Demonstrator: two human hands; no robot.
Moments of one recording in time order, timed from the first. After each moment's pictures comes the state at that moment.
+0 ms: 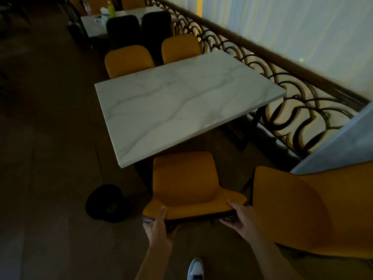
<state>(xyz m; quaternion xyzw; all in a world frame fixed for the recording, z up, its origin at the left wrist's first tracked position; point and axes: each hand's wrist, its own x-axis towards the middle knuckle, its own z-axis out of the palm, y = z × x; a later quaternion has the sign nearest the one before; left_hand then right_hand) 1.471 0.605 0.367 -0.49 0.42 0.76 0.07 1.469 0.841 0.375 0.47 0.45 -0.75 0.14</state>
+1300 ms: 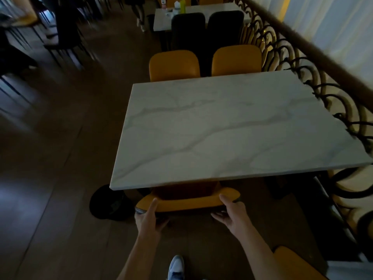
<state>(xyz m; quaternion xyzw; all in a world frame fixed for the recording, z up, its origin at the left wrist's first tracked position) 1.222 0.682 0.360 -0.57 0.37 0.73 -0.08 1.133 0.910 0.379 0.36 0.51 -0.73 0.29</state>
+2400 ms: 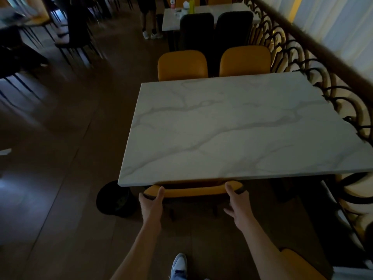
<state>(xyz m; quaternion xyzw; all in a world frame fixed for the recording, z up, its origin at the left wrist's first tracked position) 1.206 0.671 0.377 -0.54 0.59 0.60 -0.07 1.119 0.898 0.375 0.31 0.63 -0.67 0.23</state>
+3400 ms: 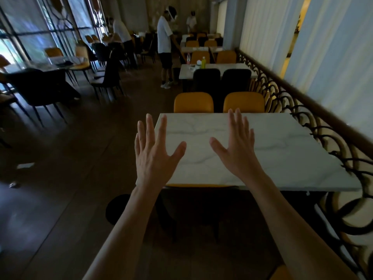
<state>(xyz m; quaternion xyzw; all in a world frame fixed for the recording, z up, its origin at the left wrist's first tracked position) 1.306 0.705 0.616 -0.17 0.92 0.17 -0.30 1.206 0.895 0.623 -0.28 0.90 -0.30 -0.15</state>
